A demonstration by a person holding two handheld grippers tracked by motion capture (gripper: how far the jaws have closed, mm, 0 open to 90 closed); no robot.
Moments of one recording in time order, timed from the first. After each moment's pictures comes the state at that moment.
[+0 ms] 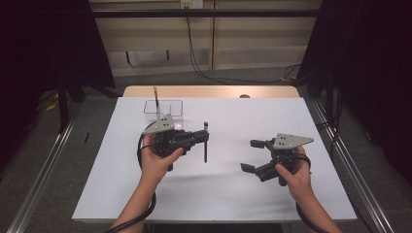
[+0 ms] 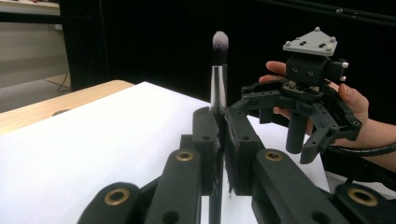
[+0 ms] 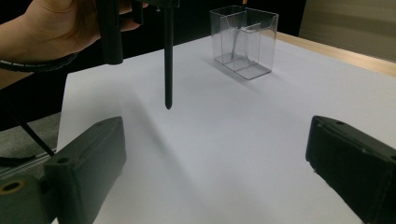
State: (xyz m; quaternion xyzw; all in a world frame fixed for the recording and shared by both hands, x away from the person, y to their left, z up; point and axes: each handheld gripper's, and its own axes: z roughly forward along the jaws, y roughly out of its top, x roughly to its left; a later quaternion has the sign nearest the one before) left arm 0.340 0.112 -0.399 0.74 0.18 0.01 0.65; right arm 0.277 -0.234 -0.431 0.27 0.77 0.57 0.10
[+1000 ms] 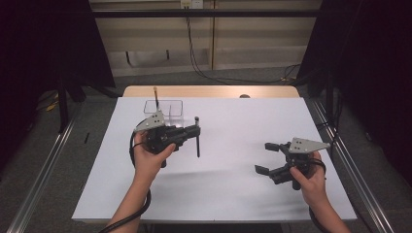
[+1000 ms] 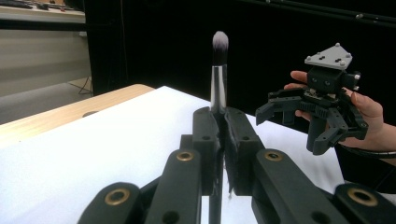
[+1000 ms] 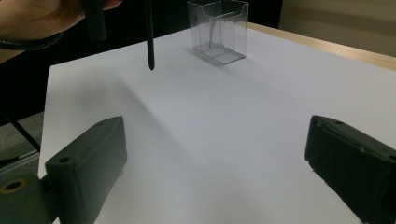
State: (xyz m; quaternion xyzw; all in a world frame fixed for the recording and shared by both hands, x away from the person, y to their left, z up) left arm 0.347 0.131 -0.395 0.73 0.20 0.03 0.65; right arm 0.264 -0.272 -0.439 0.29 0.76 0.56 0.12
